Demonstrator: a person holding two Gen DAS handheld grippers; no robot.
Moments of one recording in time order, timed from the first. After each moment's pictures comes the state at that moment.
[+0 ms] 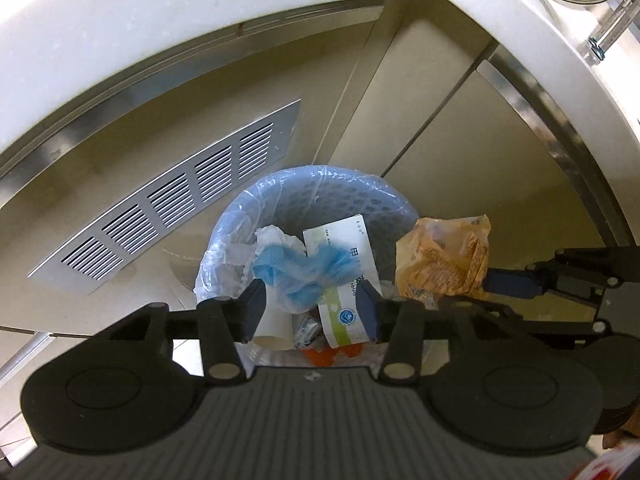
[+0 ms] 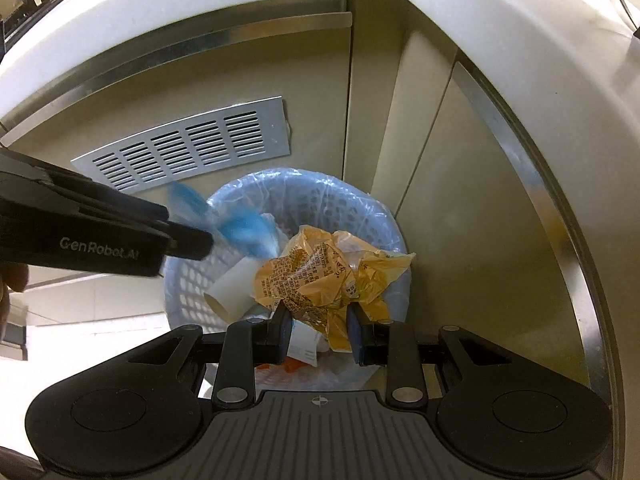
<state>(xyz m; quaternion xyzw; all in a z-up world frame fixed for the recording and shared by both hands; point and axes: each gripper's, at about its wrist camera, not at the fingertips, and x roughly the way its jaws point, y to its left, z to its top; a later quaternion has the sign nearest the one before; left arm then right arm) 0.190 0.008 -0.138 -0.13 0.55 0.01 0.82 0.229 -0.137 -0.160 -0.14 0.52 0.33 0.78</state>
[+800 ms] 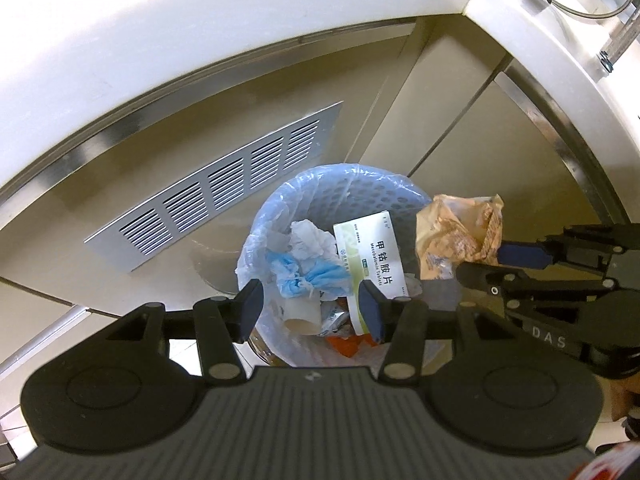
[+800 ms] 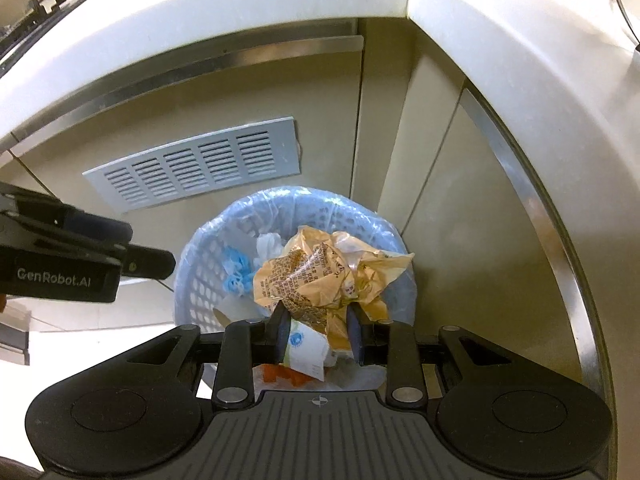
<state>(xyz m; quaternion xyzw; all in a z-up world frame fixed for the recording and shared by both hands) 0.158 0.023 -0.125 -0.13 0.54 0.04 0.83 0.220 -0.137 -0.150 -0.12 0.49 0.35 0.79</state>
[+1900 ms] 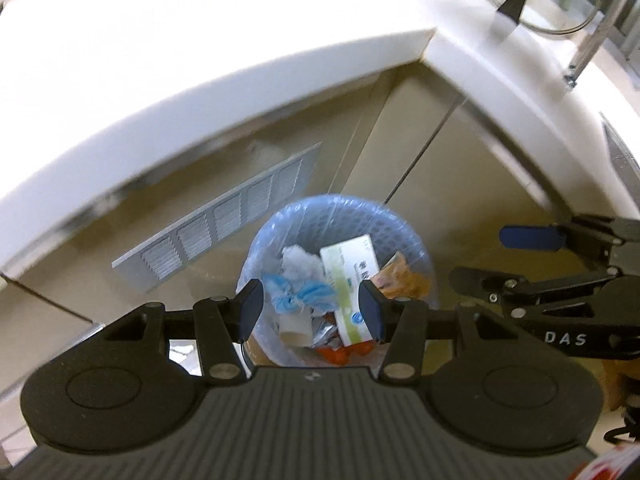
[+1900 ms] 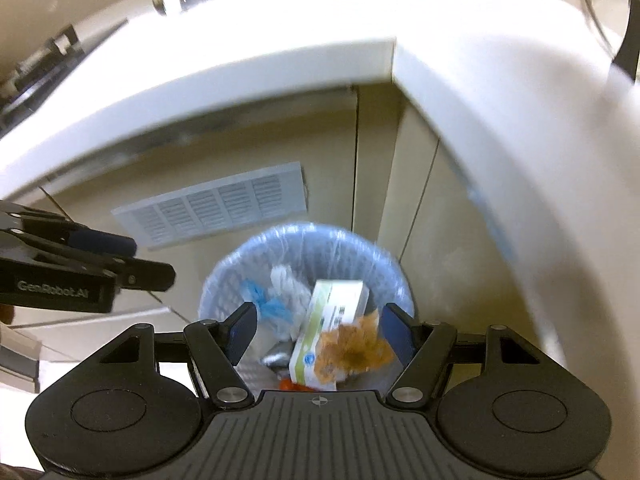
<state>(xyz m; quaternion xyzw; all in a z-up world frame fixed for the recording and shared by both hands) 0.140 0.022 -0.075 -0.11 0.50 0.02 0.86 0.202 -0.158 -0.096 -0.10 0.44 0.35 0.82</state>
